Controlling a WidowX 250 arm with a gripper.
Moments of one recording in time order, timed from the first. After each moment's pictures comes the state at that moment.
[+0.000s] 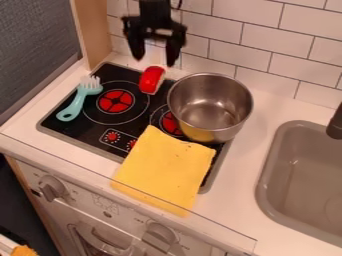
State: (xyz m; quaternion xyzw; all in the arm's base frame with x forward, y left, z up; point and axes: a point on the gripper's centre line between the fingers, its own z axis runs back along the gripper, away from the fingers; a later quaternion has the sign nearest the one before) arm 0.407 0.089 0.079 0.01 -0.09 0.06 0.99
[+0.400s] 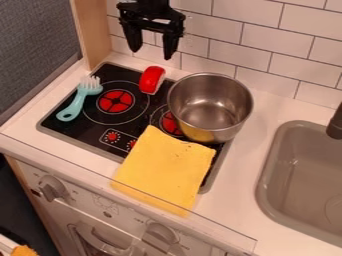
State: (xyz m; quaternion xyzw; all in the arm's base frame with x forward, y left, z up) arm 0.393 0.087 0.086 0.02 -0.07 0.03 1.00
